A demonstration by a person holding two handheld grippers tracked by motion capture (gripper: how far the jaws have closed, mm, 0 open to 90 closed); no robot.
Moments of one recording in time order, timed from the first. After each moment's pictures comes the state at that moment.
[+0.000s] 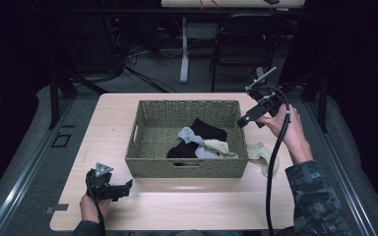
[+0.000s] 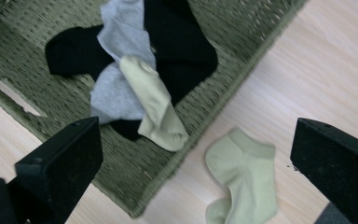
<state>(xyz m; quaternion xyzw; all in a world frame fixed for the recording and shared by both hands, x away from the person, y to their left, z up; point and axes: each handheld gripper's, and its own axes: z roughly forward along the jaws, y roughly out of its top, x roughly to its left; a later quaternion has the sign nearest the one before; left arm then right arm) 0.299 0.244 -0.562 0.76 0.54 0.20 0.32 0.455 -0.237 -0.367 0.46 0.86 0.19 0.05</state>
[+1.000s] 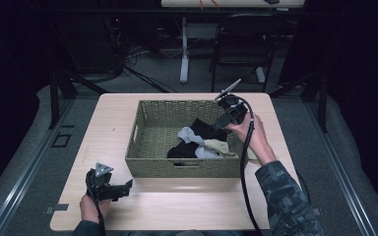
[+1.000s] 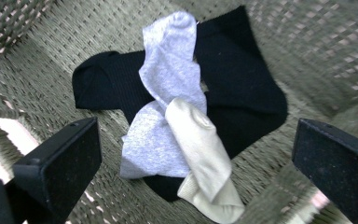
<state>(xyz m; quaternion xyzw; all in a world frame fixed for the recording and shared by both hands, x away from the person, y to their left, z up) 0.298 0.244 -0.561 0.76 0.54 0.19 0.32 0.478 -0.165 -0.424 0.43 0.88 0.22 0.02</state>
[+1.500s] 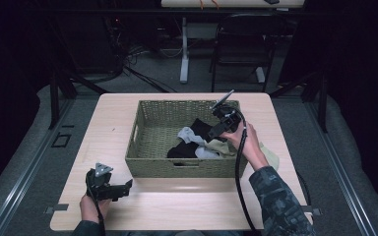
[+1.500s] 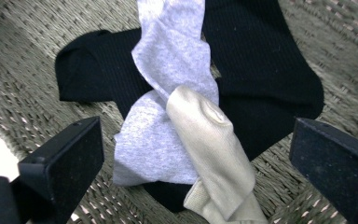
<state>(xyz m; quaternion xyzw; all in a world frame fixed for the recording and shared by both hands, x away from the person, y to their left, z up) 0.299 0.245 -0.562 0.75 0.54 0.19 0.33 0.480 -0.155 -0.465 0.44 0.88 0.21 0.00</state>
